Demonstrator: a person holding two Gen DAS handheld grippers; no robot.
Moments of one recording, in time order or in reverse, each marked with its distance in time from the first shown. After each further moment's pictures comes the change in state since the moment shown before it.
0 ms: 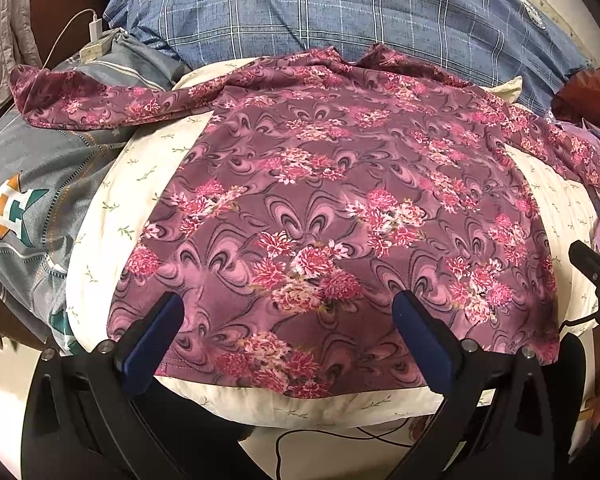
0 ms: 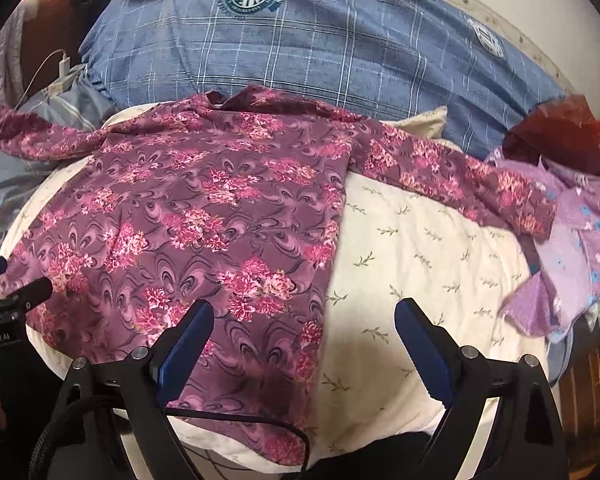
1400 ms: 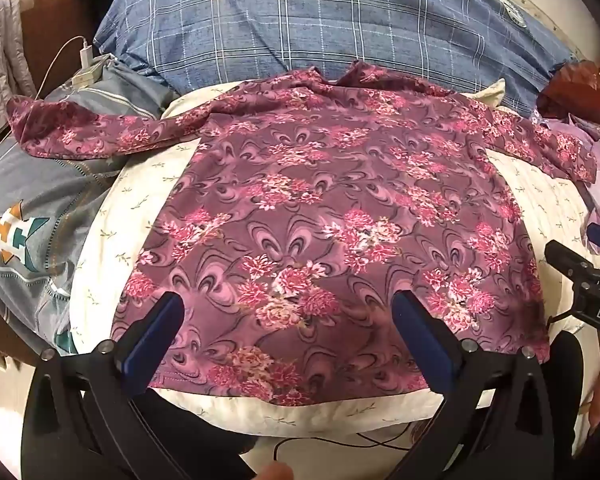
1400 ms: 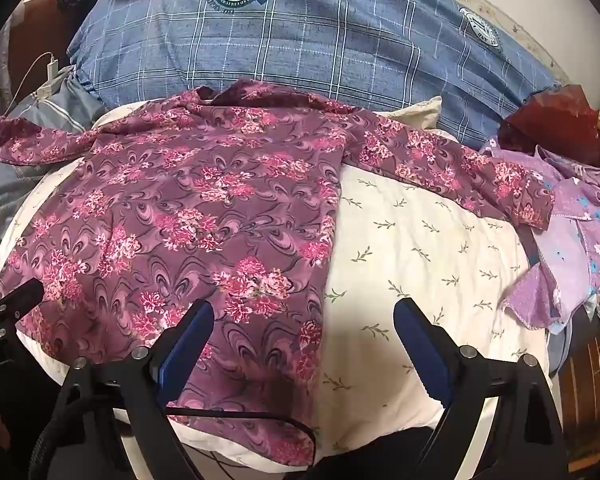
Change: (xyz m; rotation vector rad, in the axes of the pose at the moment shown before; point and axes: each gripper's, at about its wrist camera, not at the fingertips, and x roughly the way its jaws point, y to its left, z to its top) left arm -0.016 -0.020 0.010 0.066 -0.044 -0.011; right arm 0.009 0.000 0.007 0.035 0.047 -0.012
